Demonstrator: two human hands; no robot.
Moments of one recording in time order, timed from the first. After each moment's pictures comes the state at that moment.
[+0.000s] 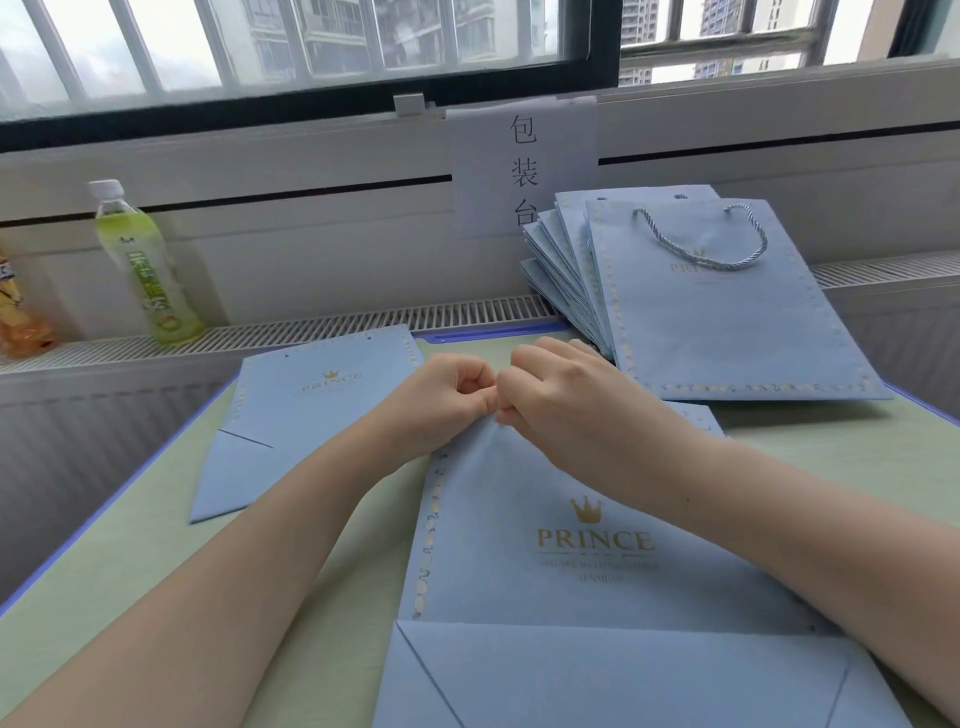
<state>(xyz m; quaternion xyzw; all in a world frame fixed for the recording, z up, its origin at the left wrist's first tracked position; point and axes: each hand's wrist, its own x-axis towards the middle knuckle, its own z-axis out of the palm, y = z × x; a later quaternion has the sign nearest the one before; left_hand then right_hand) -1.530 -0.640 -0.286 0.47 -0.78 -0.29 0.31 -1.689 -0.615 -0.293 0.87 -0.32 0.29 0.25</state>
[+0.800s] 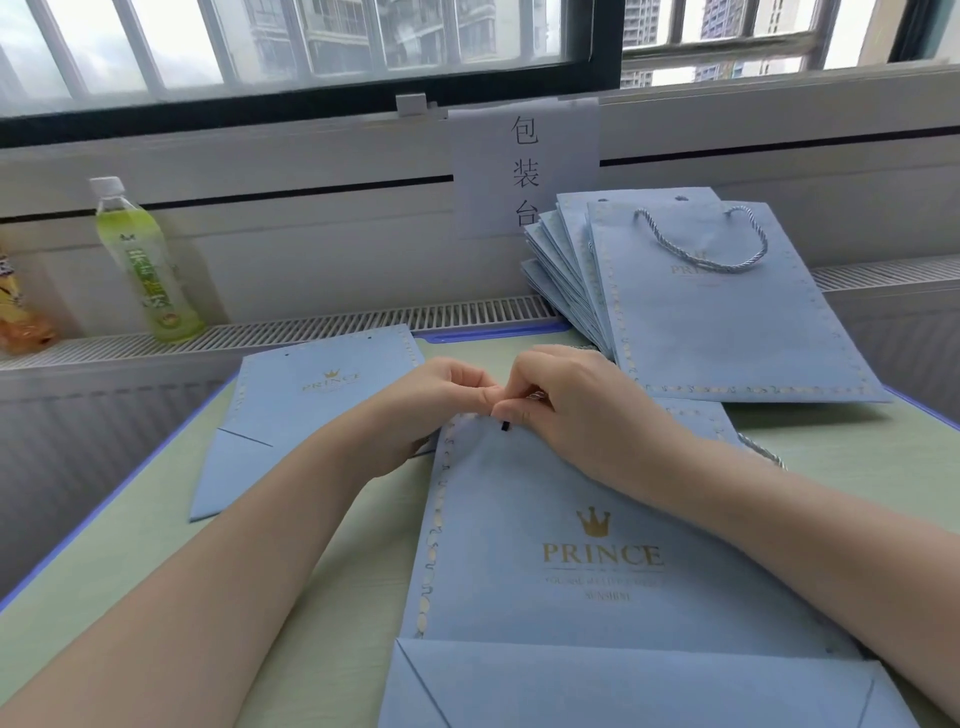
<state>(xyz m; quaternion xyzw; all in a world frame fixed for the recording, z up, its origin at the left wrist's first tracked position) -1.521 -0.642 -0.282 0.45 -0.70 -0.49 0.27 -1.690 -0.616 -0.290 0.85 -0.41 0.34 -0.02</state>
